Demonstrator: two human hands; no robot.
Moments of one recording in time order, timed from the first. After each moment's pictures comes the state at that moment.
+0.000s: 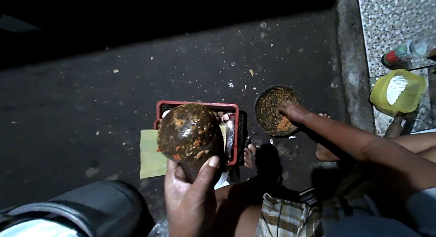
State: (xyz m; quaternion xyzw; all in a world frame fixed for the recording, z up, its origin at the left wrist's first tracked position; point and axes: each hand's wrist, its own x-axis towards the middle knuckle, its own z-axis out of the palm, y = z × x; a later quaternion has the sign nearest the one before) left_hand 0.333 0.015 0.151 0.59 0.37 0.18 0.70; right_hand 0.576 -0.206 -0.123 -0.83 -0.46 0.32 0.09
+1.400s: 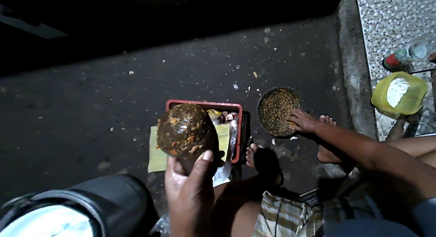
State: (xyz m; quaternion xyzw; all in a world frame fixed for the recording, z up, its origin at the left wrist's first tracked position) left_hand 0.325 0.015 0.158 0.57 0.38 0.20 0.70; right_hand 0.557 -0.260 -0.135 -0.81 -0.45 0.36 0.04
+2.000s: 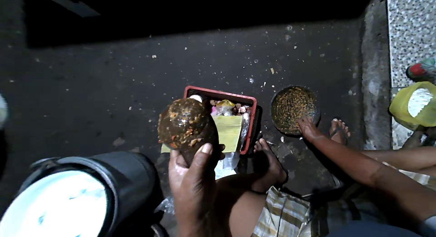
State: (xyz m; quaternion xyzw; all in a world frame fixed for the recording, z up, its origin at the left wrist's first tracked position) left_hand 0.290 0.033 0.158 0.54 0.40 0.27 0.69; right_hand 0.495 -0.220 -0.127 -0.88 -0.27 0.38 0.04
